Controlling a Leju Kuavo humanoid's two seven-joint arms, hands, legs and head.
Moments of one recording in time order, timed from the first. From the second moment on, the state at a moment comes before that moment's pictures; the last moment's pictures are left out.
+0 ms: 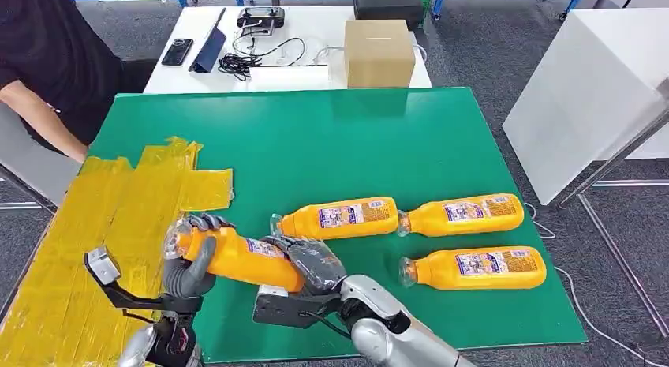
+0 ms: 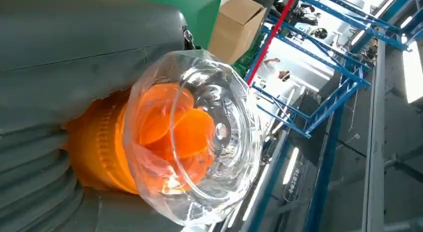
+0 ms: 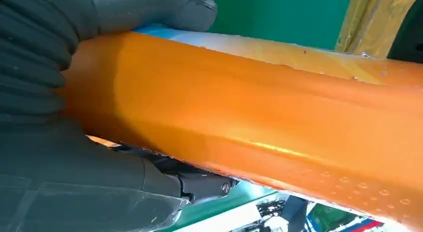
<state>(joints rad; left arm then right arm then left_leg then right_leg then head) 0.02 -0.11 -0.17 -1.50 0.59 -0.30 -0.34 -0.33 -0.01 0.90 -1.34 0.49 -0.01 0.05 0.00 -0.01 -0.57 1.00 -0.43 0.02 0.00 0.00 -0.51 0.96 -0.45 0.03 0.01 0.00</state>
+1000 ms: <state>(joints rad) 0.05 -0.13 -0.16 -1.56 0.42 -0.06 -0.45 -0.18 -0.02 0.79 -1.46 0.49 -0.30 -0.10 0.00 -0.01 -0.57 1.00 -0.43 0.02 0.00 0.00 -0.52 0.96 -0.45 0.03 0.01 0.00</state>
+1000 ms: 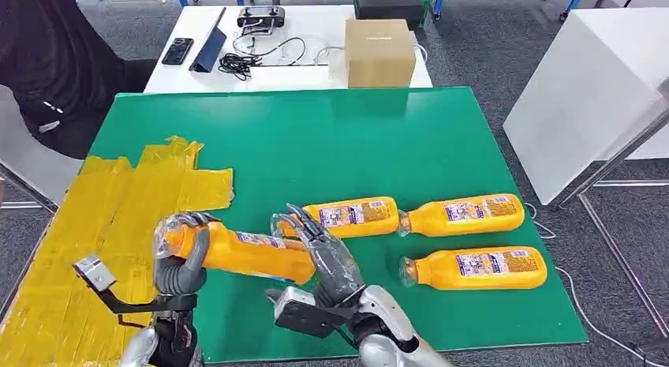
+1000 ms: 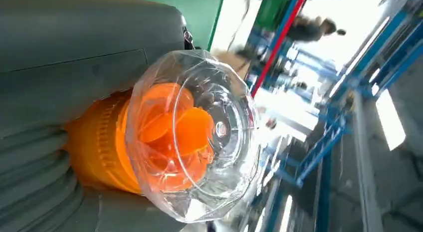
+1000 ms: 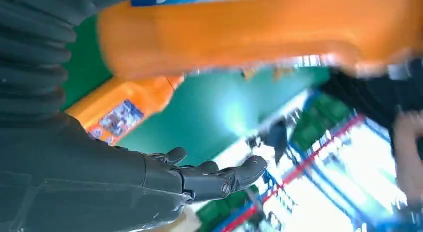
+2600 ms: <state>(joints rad) -0.09 0.29 -0.50 -1.51 -1.55 0.34 0.12 0.06 -0.05 0.45 -1.78 0.84 -0.29 0.01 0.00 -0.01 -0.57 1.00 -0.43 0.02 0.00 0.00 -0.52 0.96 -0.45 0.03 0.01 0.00</state>
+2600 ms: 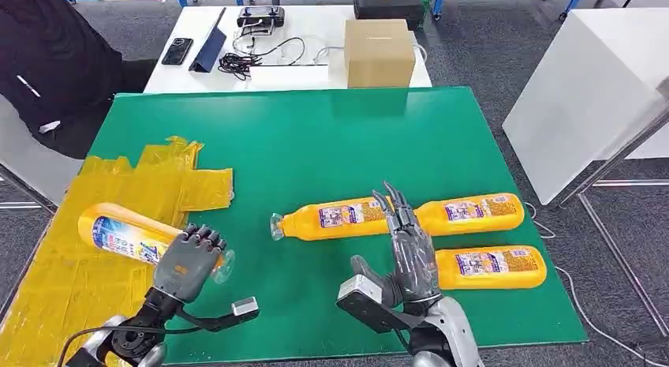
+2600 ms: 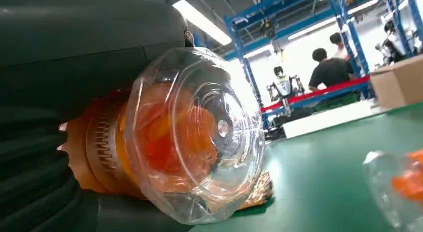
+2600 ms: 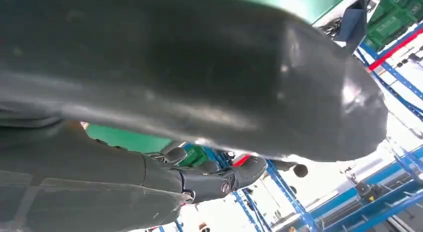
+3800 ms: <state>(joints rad) -0.09 0.27 -0.48 -1.47 -1.52 0.32 0.10 0.05 -0.05 0.45 -1.78 0.86 -0.26 0.04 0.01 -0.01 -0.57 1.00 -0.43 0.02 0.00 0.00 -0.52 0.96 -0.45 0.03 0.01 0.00</state>
